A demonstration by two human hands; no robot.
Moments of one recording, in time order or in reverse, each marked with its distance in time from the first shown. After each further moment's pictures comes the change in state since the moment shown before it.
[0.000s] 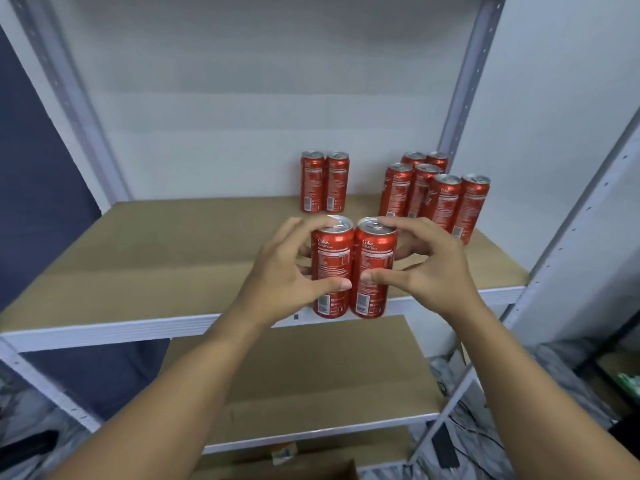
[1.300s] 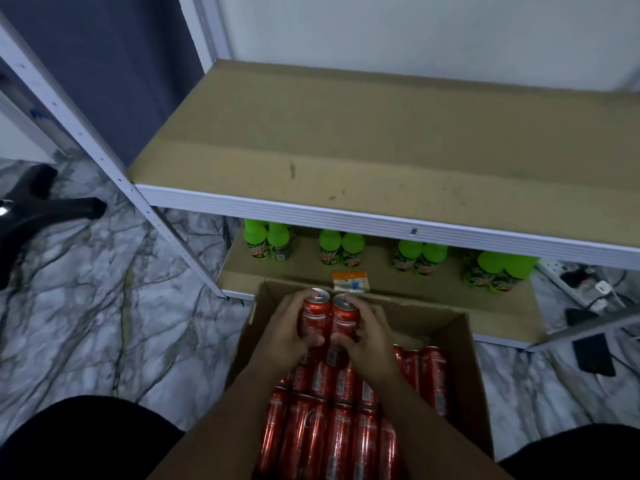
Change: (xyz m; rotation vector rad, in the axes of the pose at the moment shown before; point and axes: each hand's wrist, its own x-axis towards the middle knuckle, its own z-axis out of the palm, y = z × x) left_hand -0.586 -0.487 0.226 -0.006 -0.037 -0.862; right_hand -0.562 0.390 0.483 0.234 -0.462 0.589
